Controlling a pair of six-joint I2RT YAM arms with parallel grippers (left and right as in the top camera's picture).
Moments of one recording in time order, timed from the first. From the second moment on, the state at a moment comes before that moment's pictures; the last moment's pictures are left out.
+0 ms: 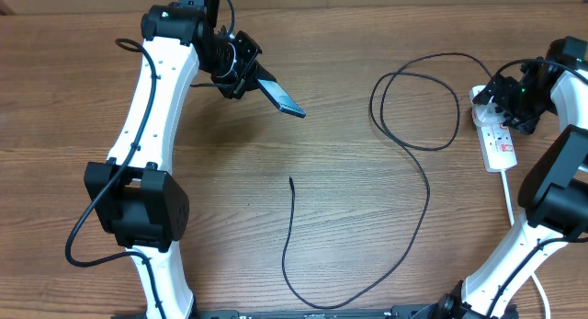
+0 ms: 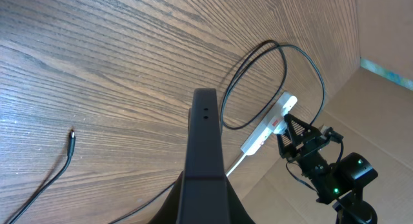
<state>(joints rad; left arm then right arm) -0.16 2.09 2.08 -1.25 0.63 -0.94 -0.43 2.22 1.78 -0.95 -0.26 0.17</state>
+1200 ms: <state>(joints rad) -0.16 2.09 2.08 -1.25 0.63 -0.94 -0.43 2.22 1.79 -1.05 -0.33 0.15</state>
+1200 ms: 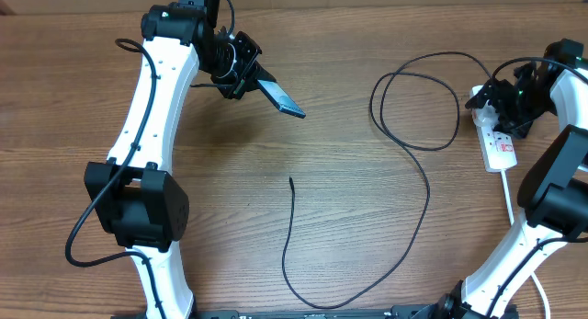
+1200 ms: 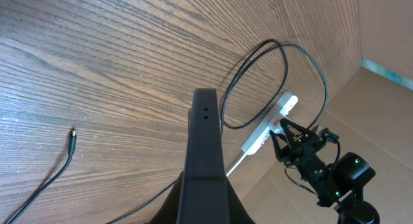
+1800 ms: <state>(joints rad) -0.16 2.09 2.08 -1.25 0.63 -0.94 -0.42 2.14 1.89 -1.23 -0.23 0.23</state>
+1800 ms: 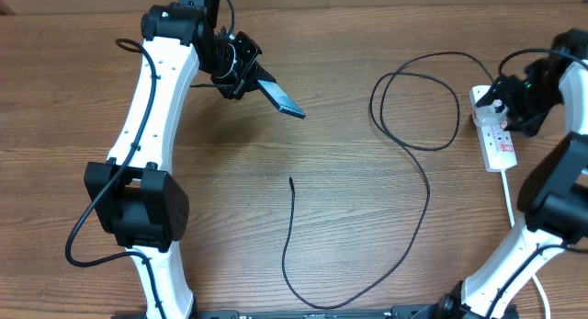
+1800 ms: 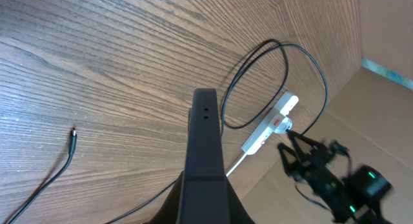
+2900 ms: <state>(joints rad) -0.16 2.09 2.08 -1.25 0.63 -0.94 -0.42 1.59 1.93 -1.37 -0.12 0.33</state>
